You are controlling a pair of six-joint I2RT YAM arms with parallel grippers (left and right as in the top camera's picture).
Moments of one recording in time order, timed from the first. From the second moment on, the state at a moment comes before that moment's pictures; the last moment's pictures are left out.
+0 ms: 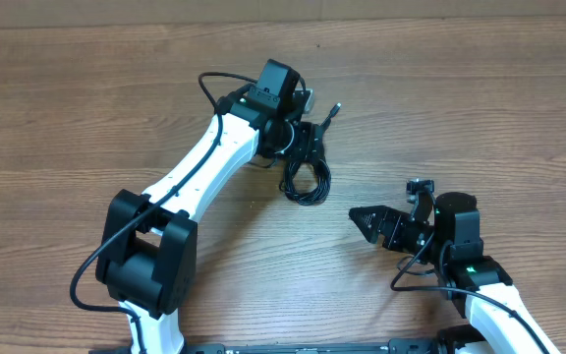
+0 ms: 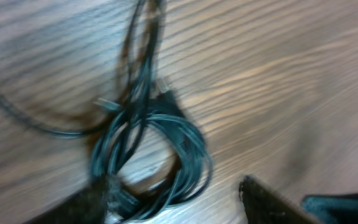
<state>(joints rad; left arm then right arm) -0.47 1.96 1.55 -0.79 0.32 -0.30 0.14 1.04 0.31 -0.04 -0.59 0.57</state>
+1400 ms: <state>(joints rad) -0.47 1.96 1.20 -0.38 0.15 -0.36 0.14 1.04 0.31 0.06 -0.65 0.60</state>
